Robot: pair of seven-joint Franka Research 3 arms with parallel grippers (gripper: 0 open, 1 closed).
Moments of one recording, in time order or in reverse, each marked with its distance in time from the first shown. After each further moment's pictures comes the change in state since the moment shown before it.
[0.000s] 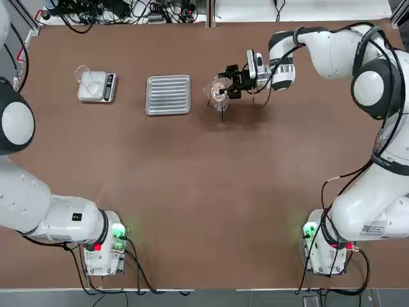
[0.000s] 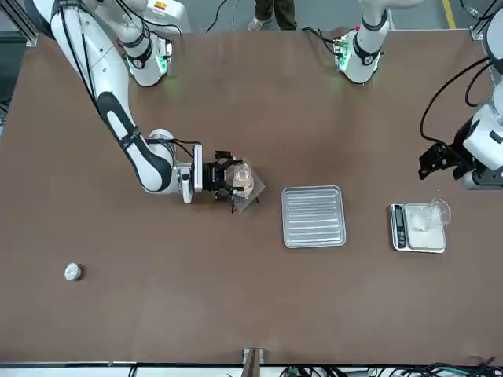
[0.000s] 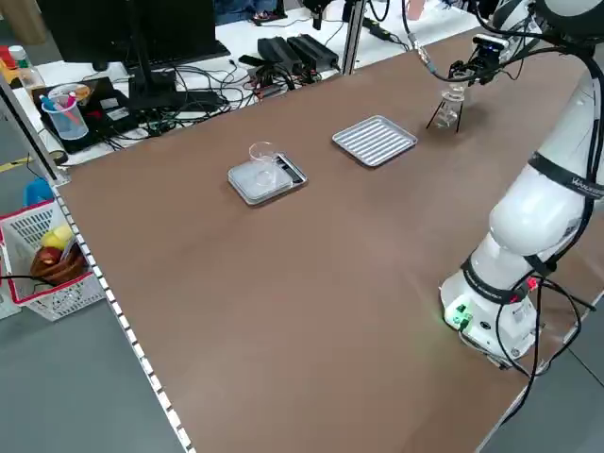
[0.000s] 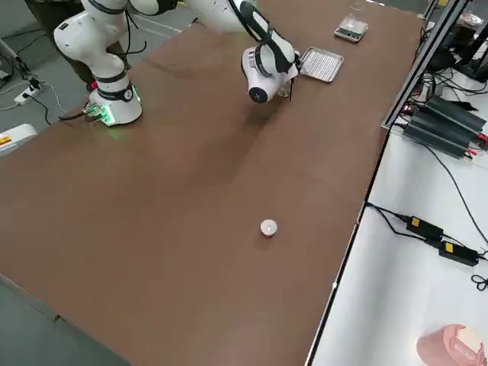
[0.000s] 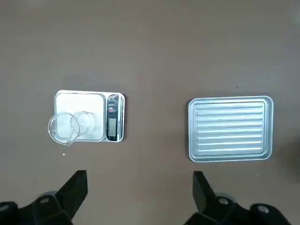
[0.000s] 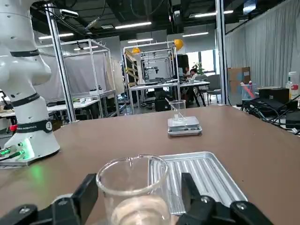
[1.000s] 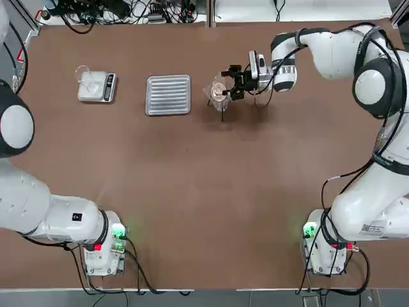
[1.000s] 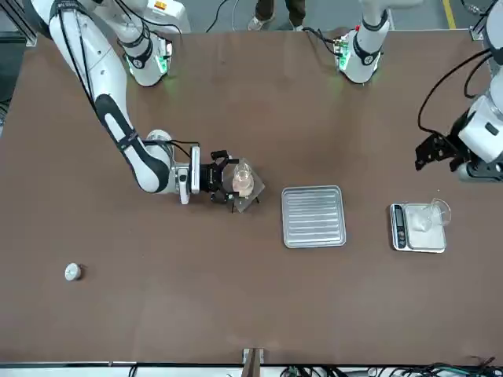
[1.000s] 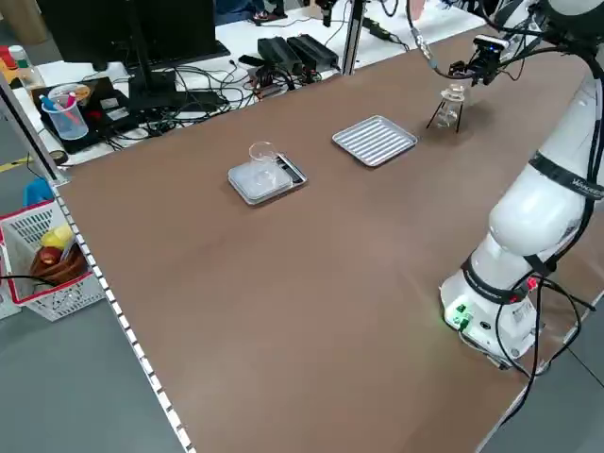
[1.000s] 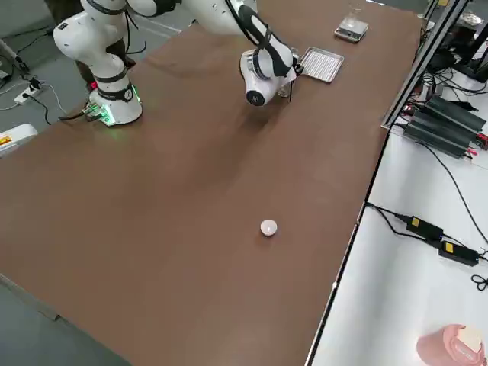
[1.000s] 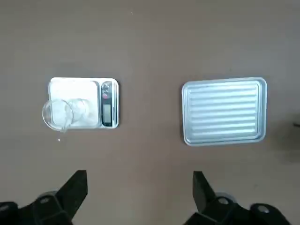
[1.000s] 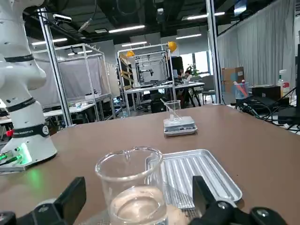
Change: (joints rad) left arm -0.002 -0.027 -0.041 0.019 0.000 -0.118 -0.001; right arm -0.042 0.003 0.017 -0.025 0.016 -0.006 0.000
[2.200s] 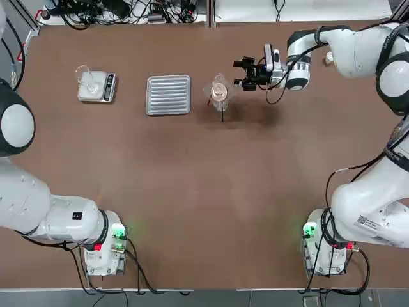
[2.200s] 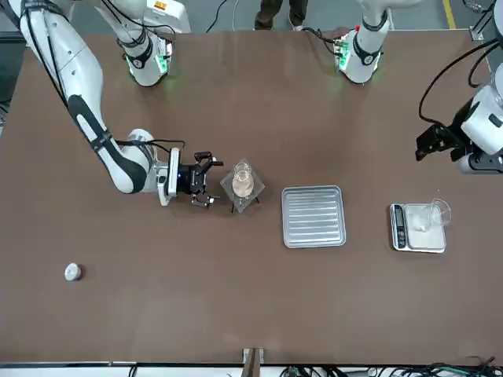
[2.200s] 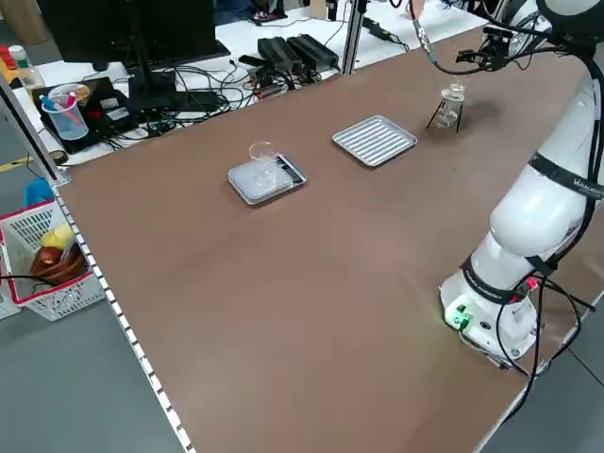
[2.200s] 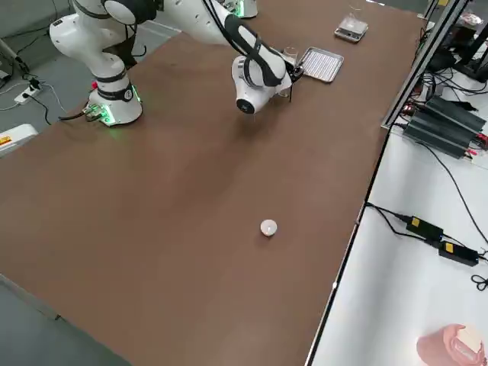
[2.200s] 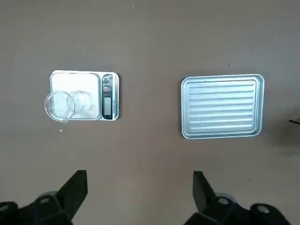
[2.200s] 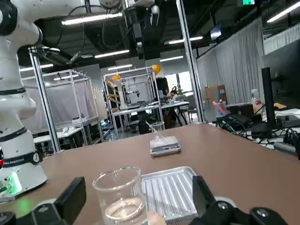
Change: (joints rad) left arm 0.028 0.023 -0.017 0.062 0.000 -0.040 -0.023; right arm -0.280 -0.001 0.171 -0.074 -0.018 -0.043 0.002
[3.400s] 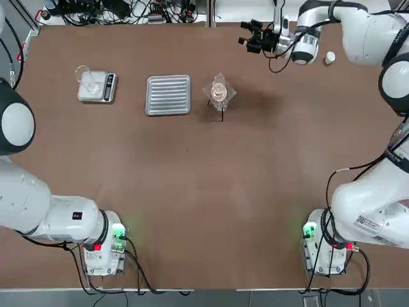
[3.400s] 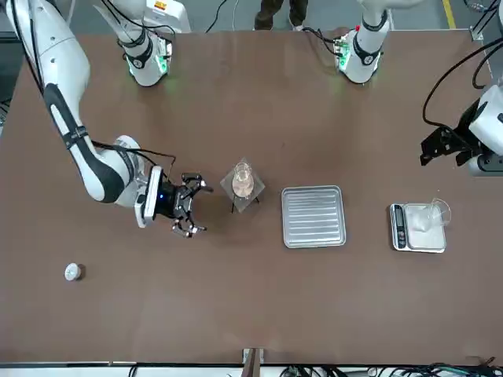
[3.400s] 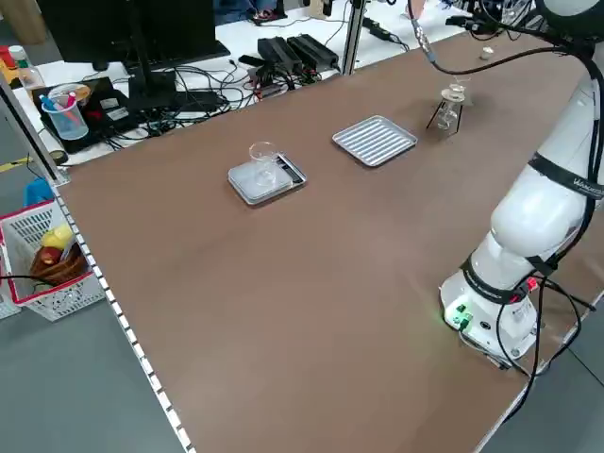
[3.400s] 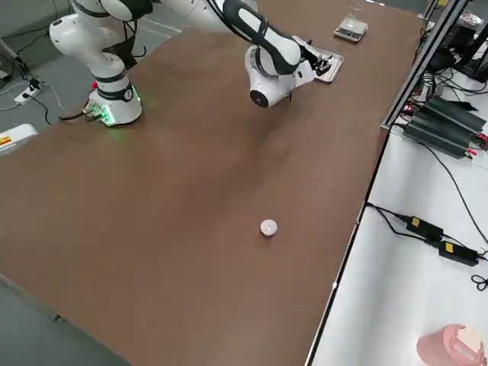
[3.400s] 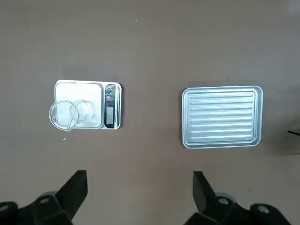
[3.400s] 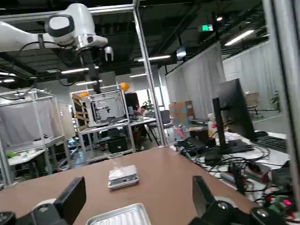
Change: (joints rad) left arm 0.005 0.005 0.005 0.014 0.000 0.025 -0.001; right arm -0.006 -0.029 0.002 0.209 0.076 0.106 0.159
